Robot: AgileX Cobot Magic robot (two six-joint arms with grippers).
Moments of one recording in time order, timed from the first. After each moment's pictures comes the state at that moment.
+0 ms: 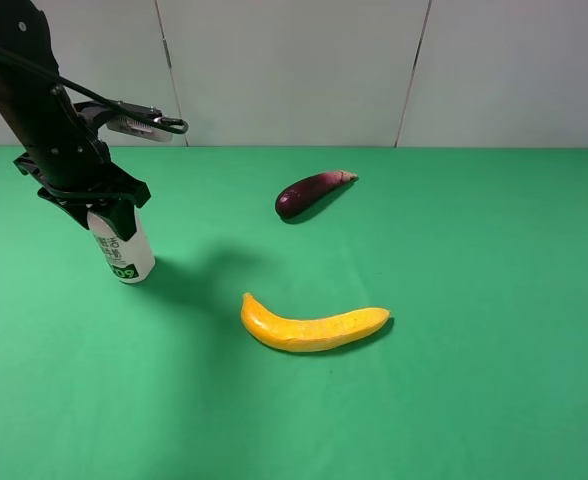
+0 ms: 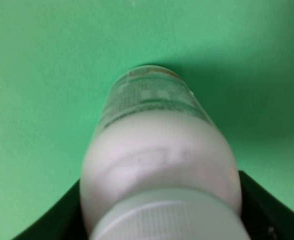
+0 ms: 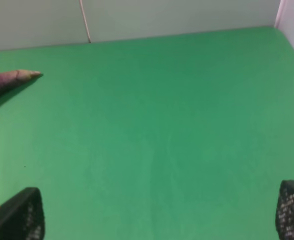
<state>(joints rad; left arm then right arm) -0.26 1.79 -1.16 -0.02 0.82 0.16 -0.04 0.00 -0.49 0.02 1.02 0.06</state>
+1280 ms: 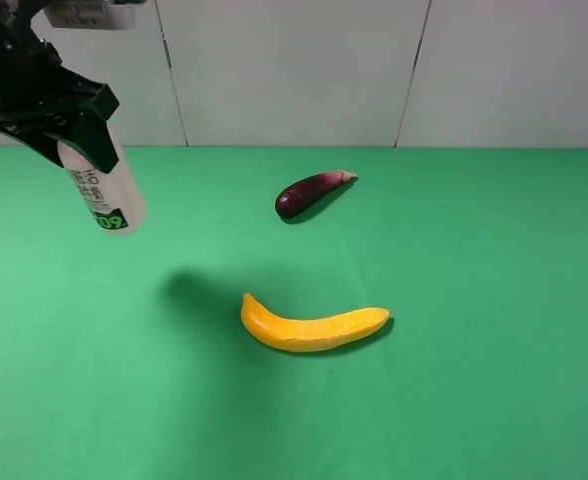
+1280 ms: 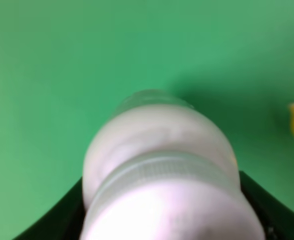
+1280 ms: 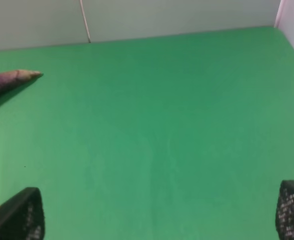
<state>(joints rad) -0.26 1.53 -1.24 -0.12 0.98 0.12 -0.04 0.00 -0.49 0.02 1.02 0.06</state>
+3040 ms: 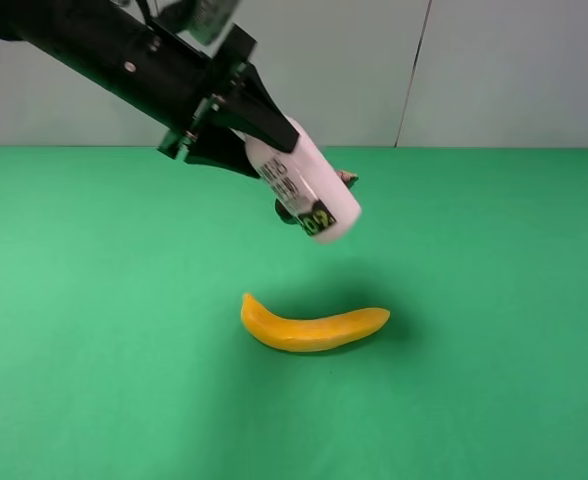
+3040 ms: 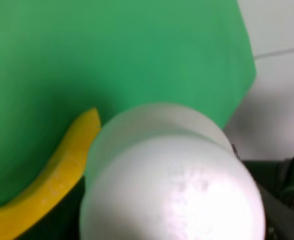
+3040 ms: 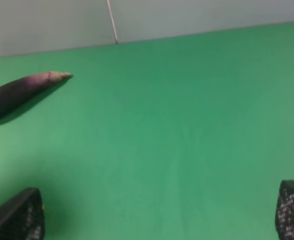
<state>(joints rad) -0.40 1.75 -1.24 -1.02 0.93 0.55 -0.04 0.00 -0.49 0.12 1.02 0.03</state>
